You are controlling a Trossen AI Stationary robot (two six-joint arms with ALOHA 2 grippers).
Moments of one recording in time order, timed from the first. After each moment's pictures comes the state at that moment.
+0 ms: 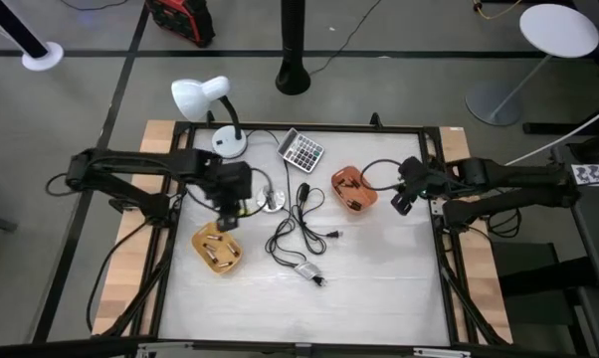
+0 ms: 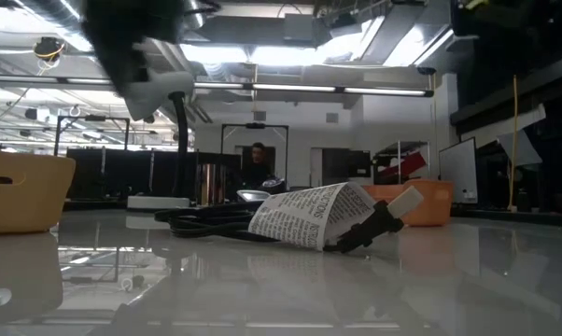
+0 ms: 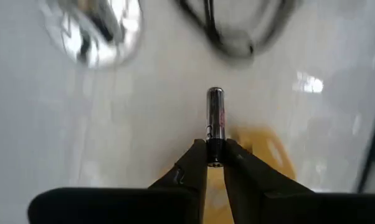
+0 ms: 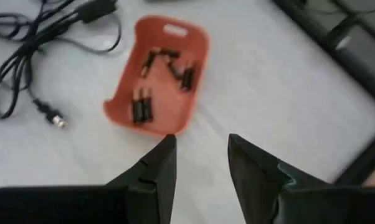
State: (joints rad) left arm 0.06 1.27 1.11 -1.11 0.16 -0.22; right arm 0.03 0.89 0.95 -1.13 0.39 0.59
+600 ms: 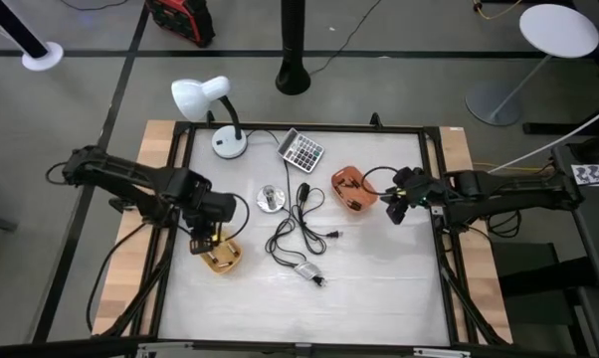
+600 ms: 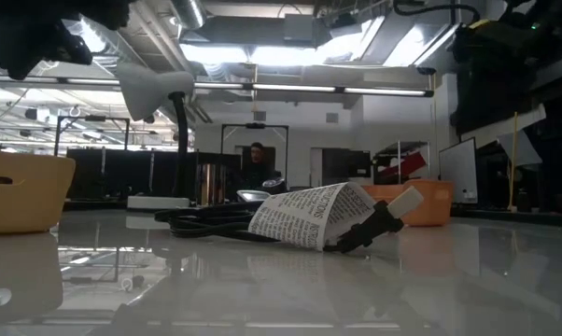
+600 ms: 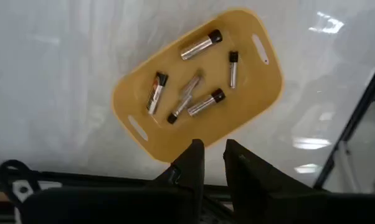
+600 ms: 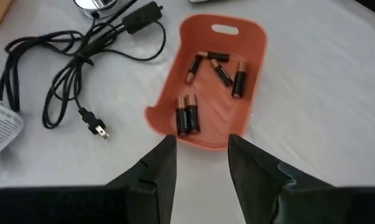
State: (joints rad) left arm -0.22 1.23 1.10 -1.36 0.17 -0.47; right arm 0.03 0.77 0.67 -0.78 0.28 0.60
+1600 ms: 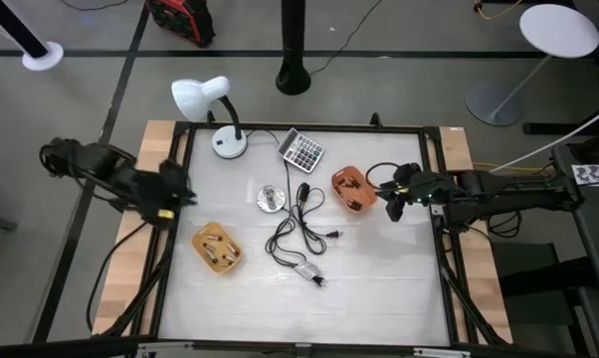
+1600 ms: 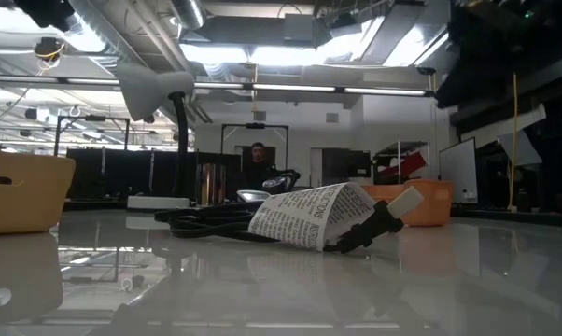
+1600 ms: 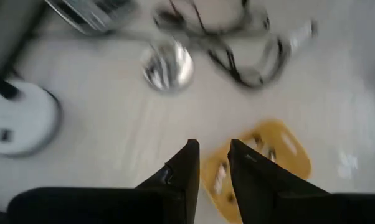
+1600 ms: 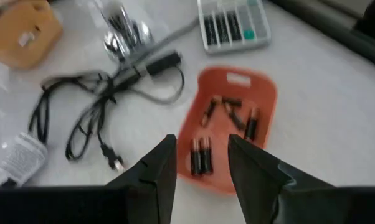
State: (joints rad) left arm -0.39 0.71 1.10 -1.35 -0.35 -0.54; right arm 0.03 0.74 0.67 -0.64 0.32 0.51
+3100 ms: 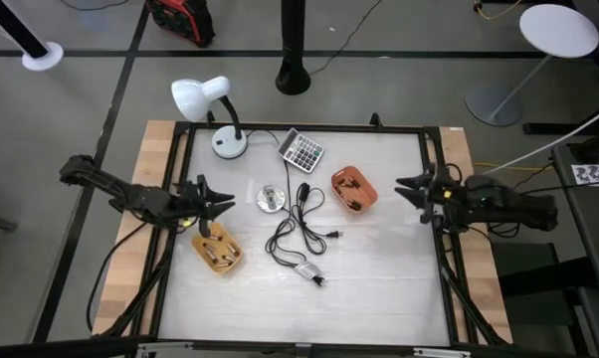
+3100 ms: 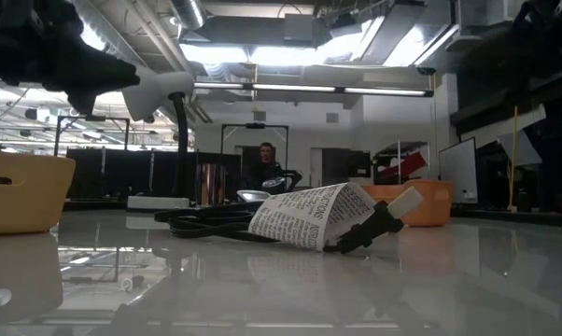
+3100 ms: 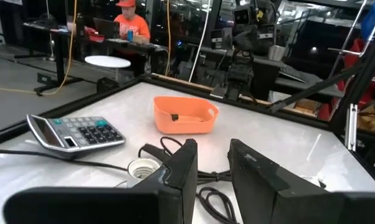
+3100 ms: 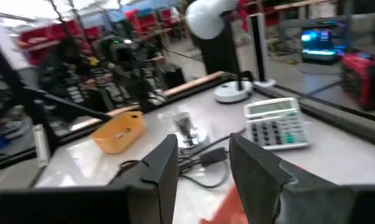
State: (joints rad) left arm -0.39 0.27 0.08 0.14 -0.65 -0.22; right arm 0.03 0.02 0.30 -0.34 0.25 0.29
